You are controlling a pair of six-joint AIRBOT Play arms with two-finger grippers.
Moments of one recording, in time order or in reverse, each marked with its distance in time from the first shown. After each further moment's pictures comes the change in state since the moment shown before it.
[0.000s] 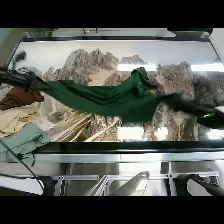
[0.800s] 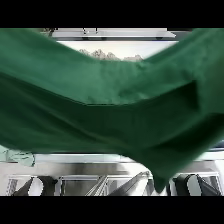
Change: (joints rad) left arm 0.312 0.881 -0.096 -0.727 0.133 0.050; right arm -0.373 0.438 0.922 -0.116 0.090 0.102
